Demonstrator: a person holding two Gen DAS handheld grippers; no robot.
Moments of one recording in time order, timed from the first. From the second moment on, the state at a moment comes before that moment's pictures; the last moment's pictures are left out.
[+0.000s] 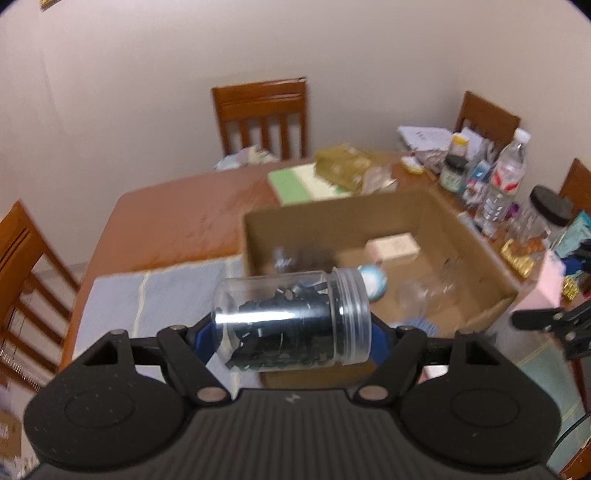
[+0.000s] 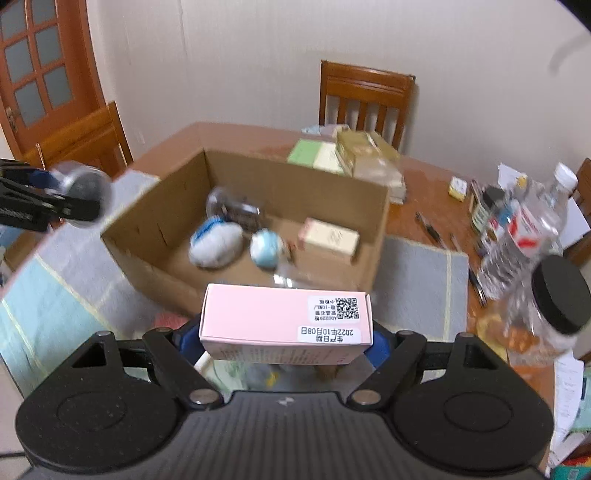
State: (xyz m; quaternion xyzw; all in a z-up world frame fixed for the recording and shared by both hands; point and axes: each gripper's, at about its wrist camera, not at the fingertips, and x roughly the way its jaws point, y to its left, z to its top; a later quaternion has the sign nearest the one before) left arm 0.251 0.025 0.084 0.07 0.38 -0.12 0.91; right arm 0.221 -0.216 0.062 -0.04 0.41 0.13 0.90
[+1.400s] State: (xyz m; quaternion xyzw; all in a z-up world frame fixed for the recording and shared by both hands) left arm 0.253 0.010 0.043 0.07 0.45 -0.15 0.88; right arm 0.315 -0.195 0.041 -0.05 0.43 0.11 0.89
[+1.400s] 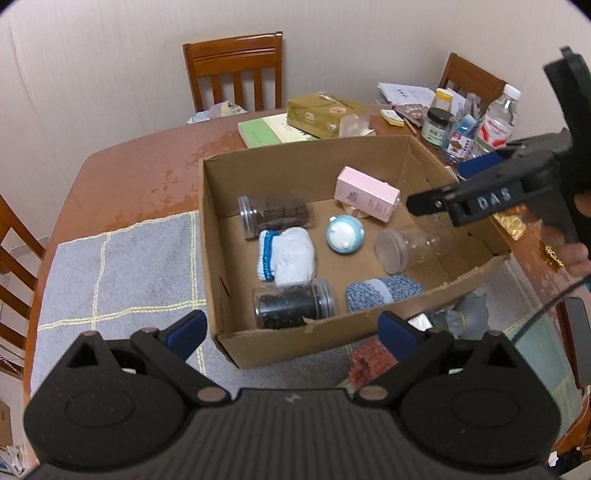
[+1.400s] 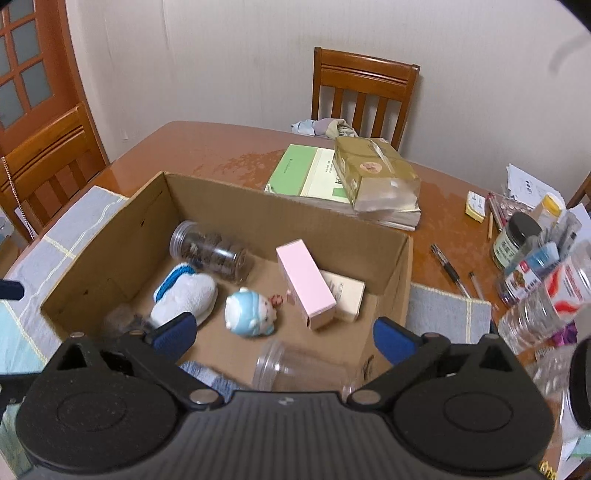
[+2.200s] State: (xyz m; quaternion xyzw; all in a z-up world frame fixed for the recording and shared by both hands) left arm 0.184 0.033 -0.004 0.05 0.48 -0.11 0.87; right arm 0.184 -0.189 -0.018 -0.02 0.45 0.03 0.89
